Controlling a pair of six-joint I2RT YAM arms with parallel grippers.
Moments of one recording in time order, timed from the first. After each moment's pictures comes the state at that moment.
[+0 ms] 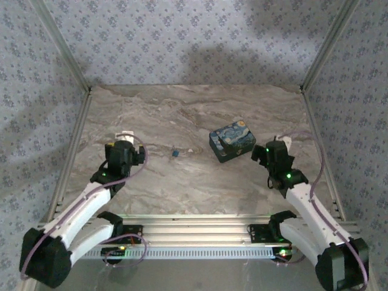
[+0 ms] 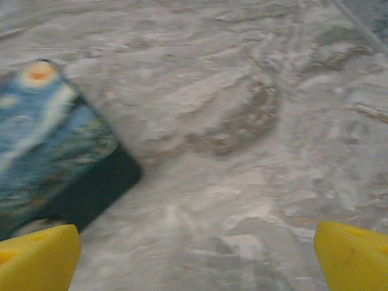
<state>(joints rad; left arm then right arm) -0.35 0.94 0.50 -0.15 -0.49 -0.08 0.23 0.83 0.47 -0.33 0.38 0.41</state>
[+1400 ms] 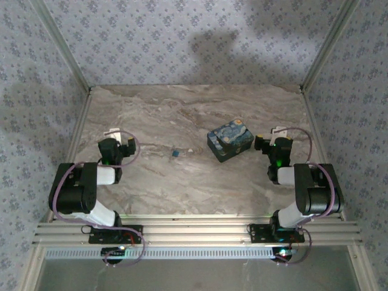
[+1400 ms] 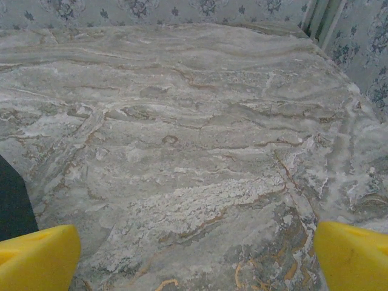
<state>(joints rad) 0.00 1.54 0.39 0.73 -0.15 -0.03 -0.01 1.52 0.37 0.78 0.12 0.01</state>
